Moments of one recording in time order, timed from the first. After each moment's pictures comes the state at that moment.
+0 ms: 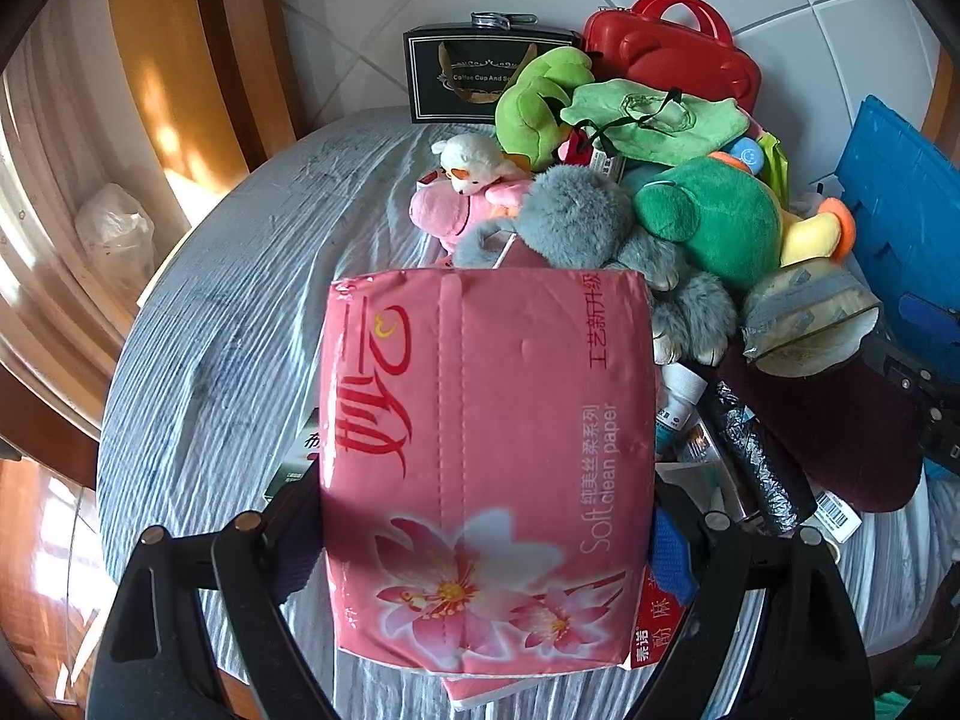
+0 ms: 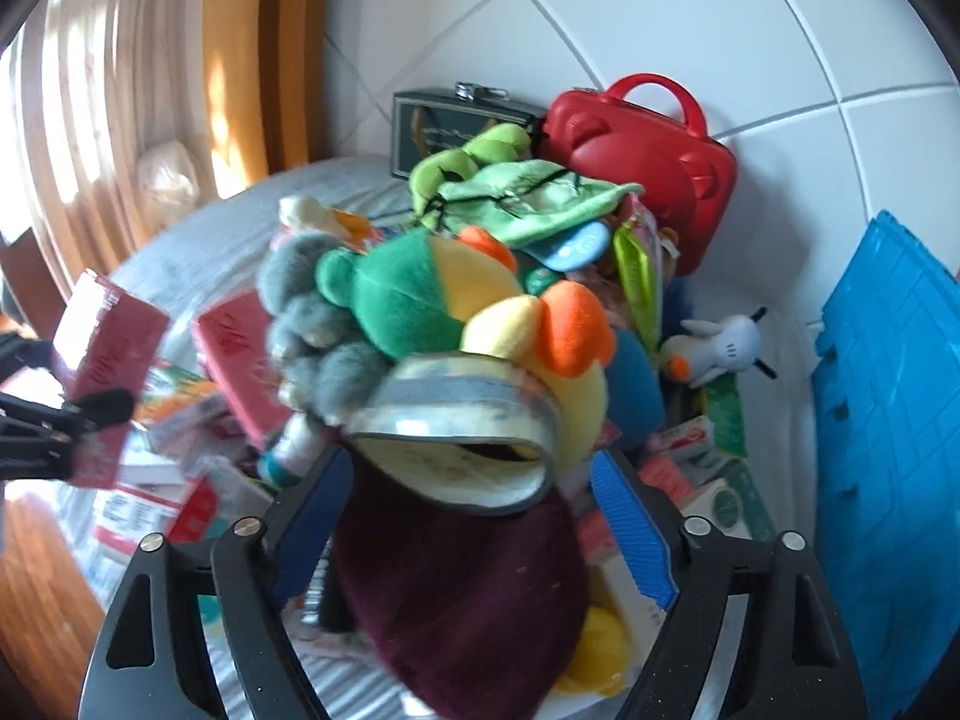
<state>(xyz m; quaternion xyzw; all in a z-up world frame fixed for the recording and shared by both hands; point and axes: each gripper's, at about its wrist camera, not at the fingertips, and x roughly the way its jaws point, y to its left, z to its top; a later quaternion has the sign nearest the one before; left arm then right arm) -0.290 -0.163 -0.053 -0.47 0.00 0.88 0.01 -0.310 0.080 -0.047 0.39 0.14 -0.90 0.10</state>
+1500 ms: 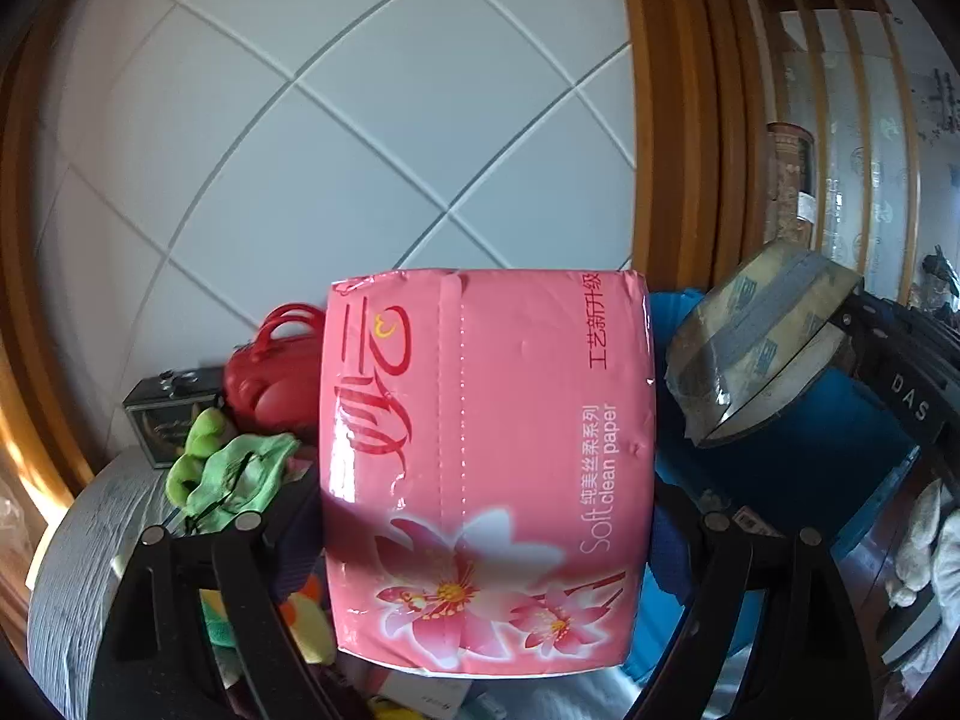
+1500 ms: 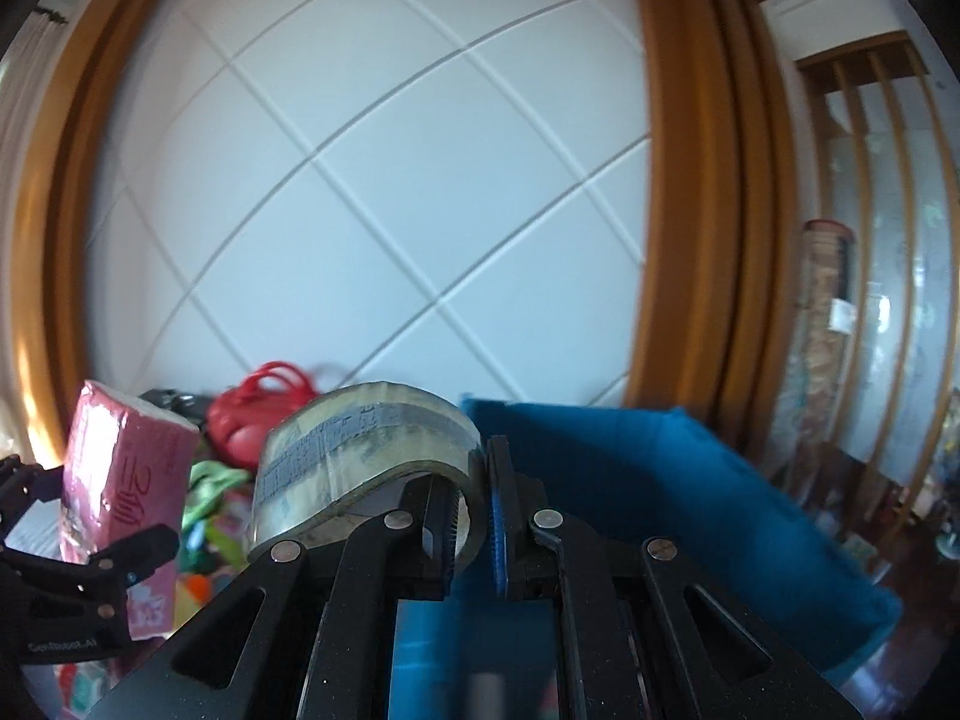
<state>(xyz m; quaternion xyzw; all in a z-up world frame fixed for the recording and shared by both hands) -0.242 0.212 0.182 -0.20 0.05 0.95 0.24 -0.185 0.378 0.193 0.11 0.04 -0.98 -0.16</state>
